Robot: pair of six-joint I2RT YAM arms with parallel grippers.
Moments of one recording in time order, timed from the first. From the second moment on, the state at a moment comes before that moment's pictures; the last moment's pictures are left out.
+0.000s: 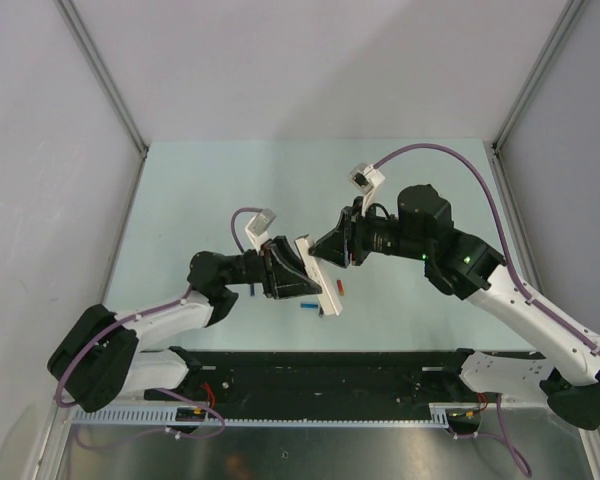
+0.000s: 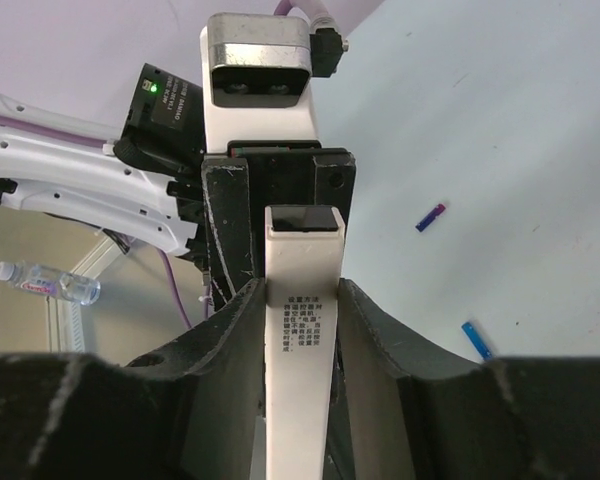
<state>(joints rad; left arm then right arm) -0.67 1.22 0.45 1.29 0.94 -1.16 0.84 1.10 1.25 -0.38 -0.36 0.45</state>
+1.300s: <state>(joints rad) -0.61 1.22 0.53 1.30 0.89 -1.18 0.84 0.98 1.24 -0.61 -0.42 0.46</state>
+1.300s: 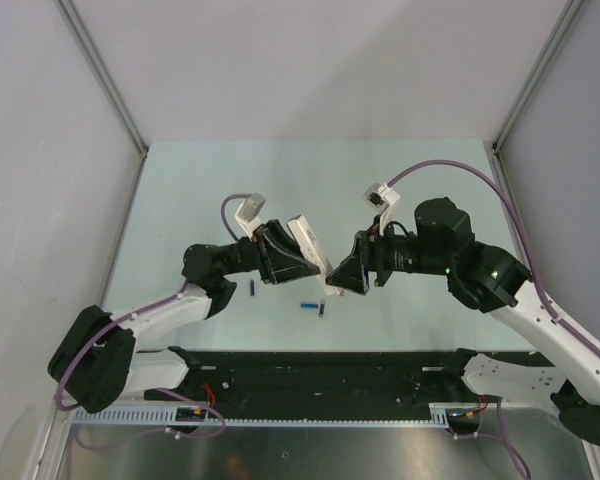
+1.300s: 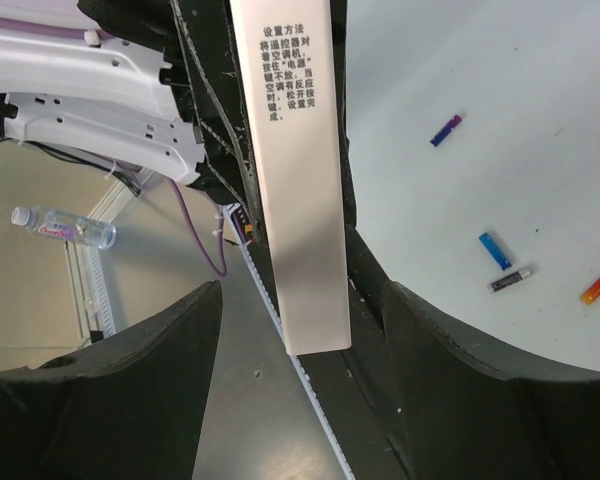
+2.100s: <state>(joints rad) -0.61 1.22 0.56 1.30 0.90 -1.19 0.84 0.91 1.22 -0.61 -0.36 0.46</state>
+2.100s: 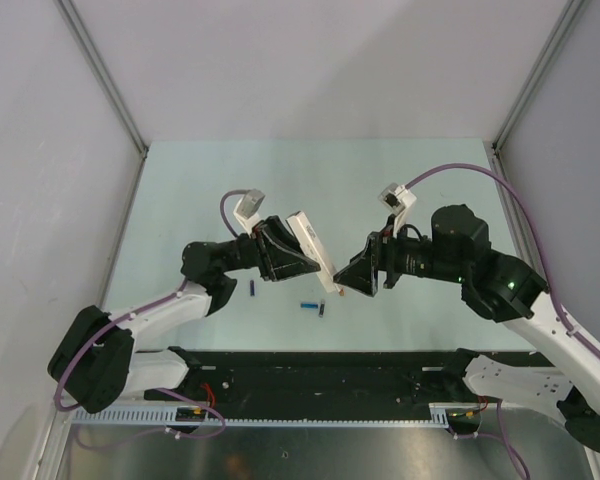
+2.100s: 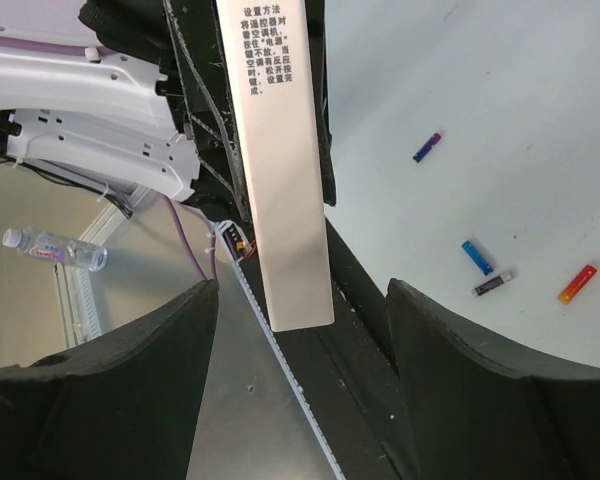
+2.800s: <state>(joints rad) -0.58 1.18 0.56 1.31 0.90 -1.21 0.84 0.89 1.22 -0.59 -0.34 0.48</state>
